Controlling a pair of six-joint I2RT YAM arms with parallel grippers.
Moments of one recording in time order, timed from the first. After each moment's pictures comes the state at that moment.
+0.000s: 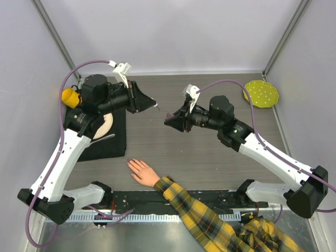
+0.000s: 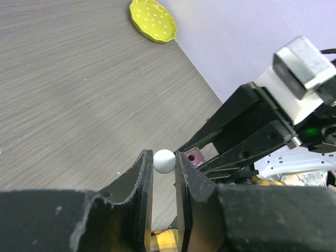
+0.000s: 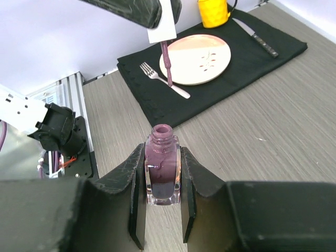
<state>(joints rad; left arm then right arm) -0.43 1.15 1.42 -0.52 0.52 -0.44 0.73 1.16 1.04 0.01 -0.47 0.14</state>
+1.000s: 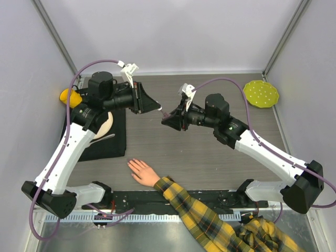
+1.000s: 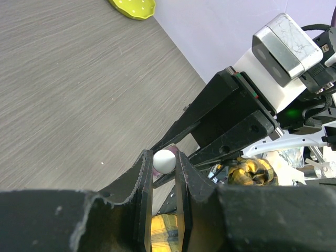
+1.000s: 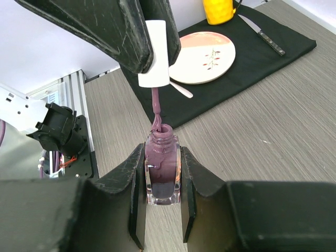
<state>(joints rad) -0.43 1.21 1.45 -0.54 0.66 -0.45 0.73 1.22 1.07 0.03 -0.50 0.14</state>
